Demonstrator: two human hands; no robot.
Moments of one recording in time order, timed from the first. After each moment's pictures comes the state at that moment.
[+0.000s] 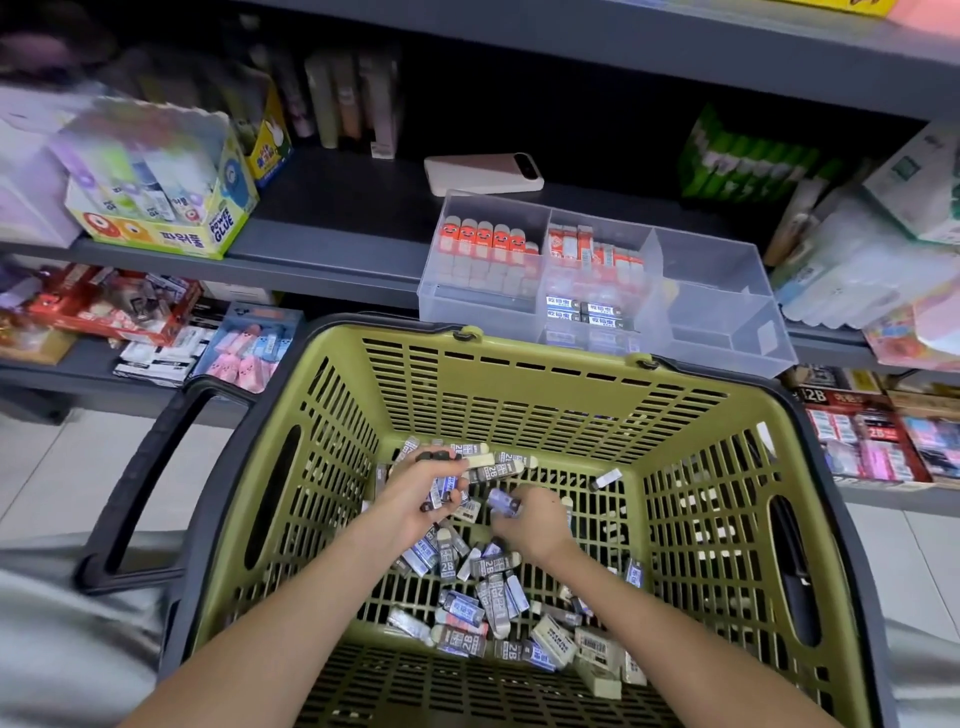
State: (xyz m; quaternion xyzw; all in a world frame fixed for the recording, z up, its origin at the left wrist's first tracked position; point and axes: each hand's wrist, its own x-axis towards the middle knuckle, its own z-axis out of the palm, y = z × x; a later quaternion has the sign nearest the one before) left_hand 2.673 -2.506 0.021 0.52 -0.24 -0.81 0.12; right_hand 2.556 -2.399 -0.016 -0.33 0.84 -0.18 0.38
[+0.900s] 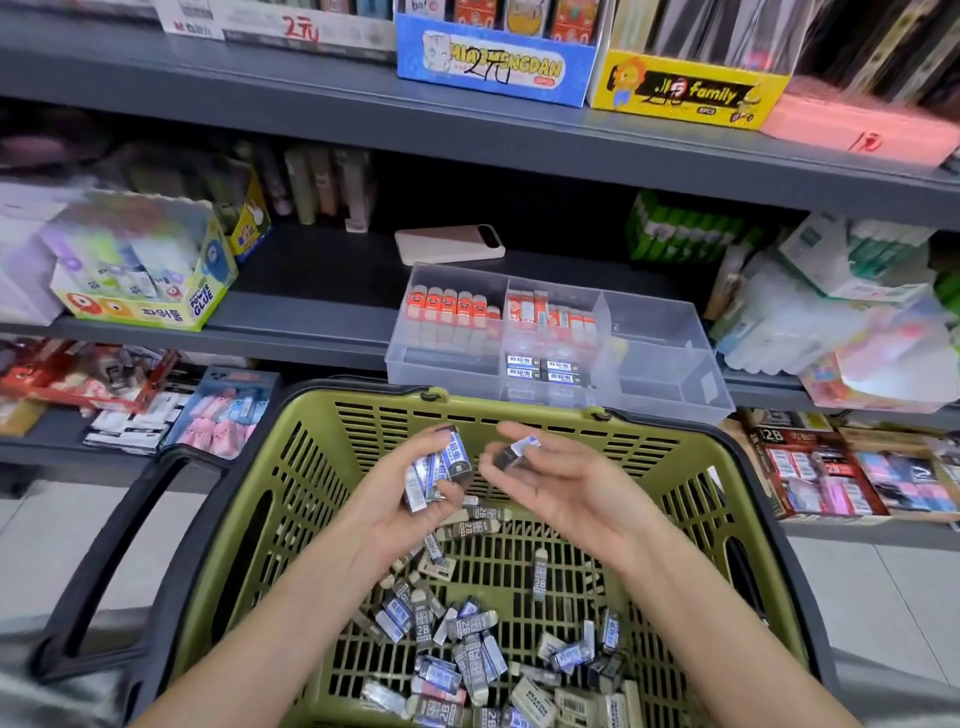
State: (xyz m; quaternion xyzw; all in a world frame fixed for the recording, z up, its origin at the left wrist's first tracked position) left_hand 2.650 -2.516 0.116 0.34 -0.15 -0.92 0.16; right_hand 2.522 -2.401 0.166 -0.04 0.40 -0.66 0.64
